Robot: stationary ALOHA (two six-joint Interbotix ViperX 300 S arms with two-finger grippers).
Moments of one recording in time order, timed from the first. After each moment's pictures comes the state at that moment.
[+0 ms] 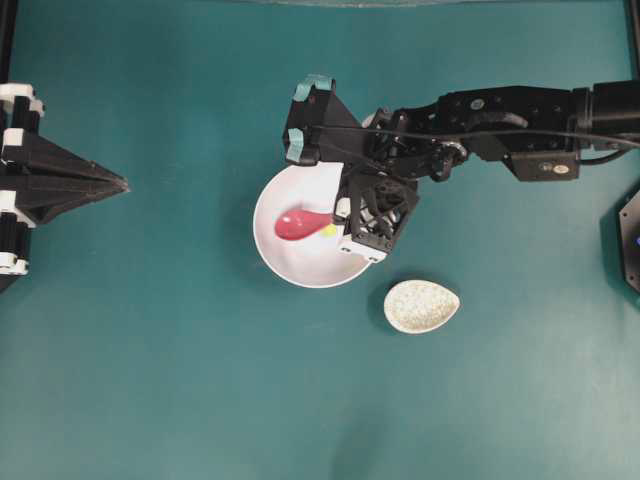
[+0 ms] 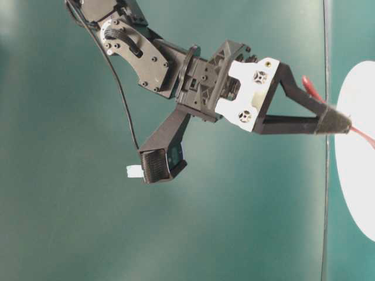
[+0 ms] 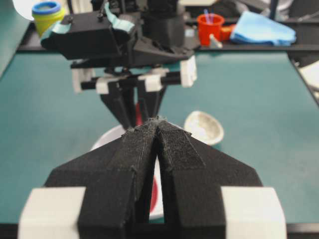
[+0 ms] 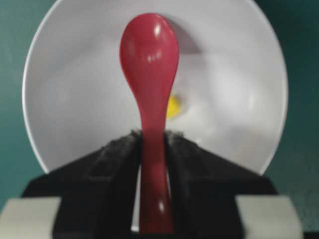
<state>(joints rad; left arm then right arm) 0.00 -0.97 1.16 0.01 -0.18 0.02 -0.14 0.11 0.33 0.27 0.60 -0.04</state>
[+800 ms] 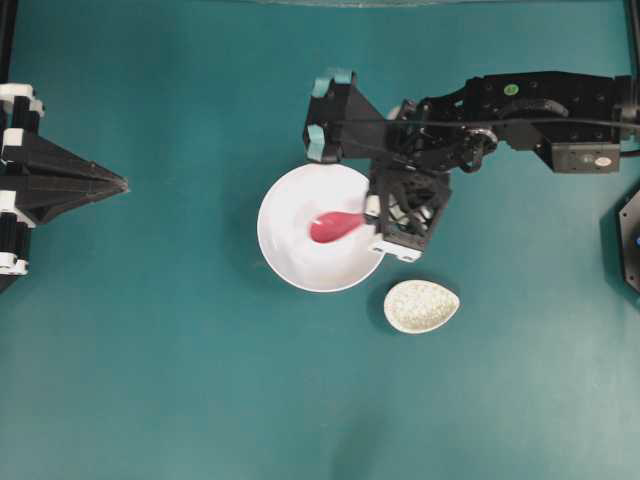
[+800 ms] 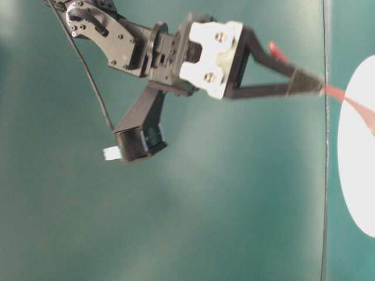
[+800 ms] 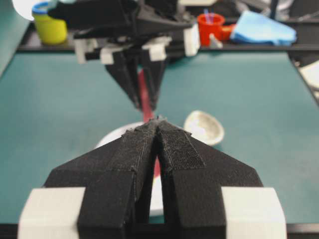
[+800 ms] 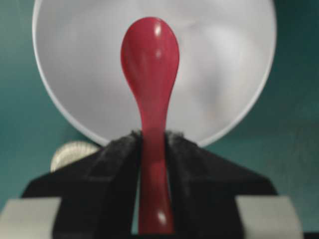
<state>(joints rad) 0.00 -0.97 1.16 0.01 -0.18 0.02 -0.14 0.02 0.33 0.24 0.85 -0.03</state>
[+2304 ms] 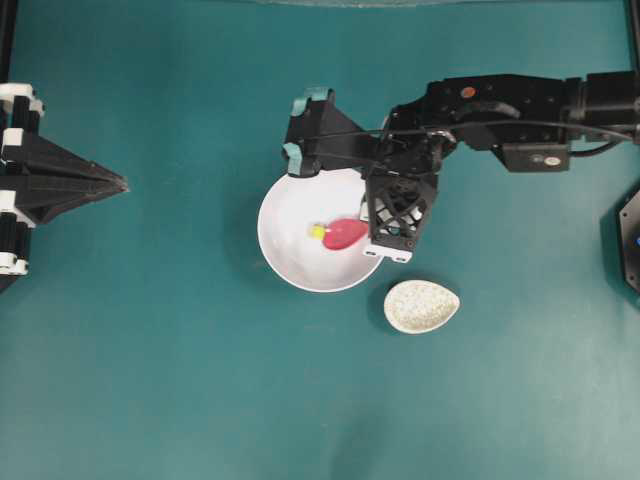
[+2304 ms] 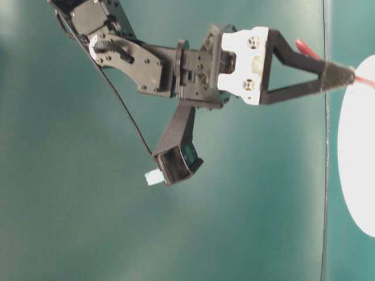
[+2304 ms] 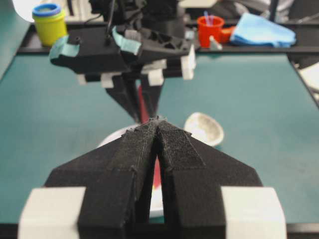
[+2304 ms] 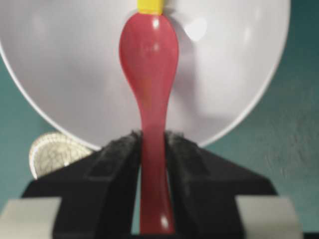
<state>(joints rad) 0.00 -0.97 1.16 0.01 -0.19 0.02 -0.15 0.14 0.25 0.23 0.94 -0.05</state>
